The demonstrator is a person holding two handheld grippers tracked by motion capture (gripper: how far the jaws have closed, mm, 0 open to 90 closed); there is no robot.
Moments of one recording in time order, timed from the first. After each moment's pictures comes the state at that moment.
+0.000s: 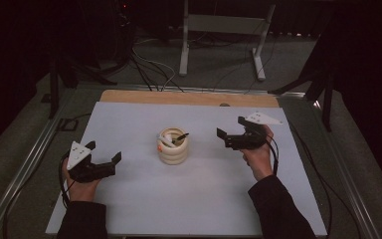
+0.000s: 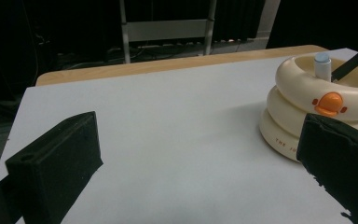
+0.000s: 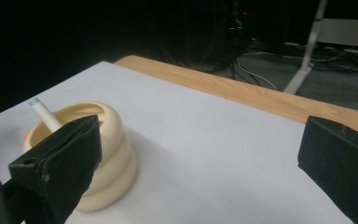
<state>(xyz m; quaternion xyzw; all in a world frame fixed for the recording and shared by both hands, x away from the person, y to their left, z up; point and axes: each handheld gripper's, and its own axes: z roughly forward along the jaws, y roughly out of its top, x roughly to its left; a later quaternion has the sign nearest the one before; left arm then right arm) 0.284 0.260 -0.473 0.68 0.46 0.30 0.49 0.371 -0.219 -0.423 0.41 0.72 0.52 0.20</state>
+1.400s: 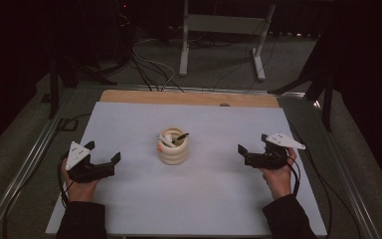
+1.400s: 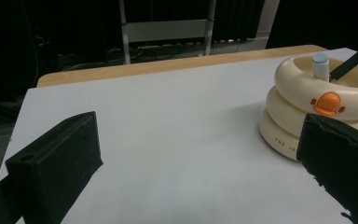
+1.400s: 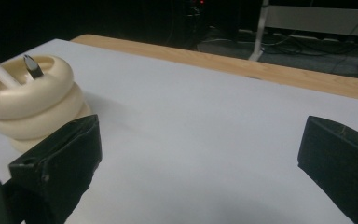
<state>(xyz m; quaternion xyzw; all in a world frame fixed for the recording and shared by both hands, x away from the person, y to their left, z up) 0.283 0.262 -0.471 0.68 0.46 0.30 0.49 0.322 -0.271 -0.448 0.46 0.71 0.48 0.25</state>
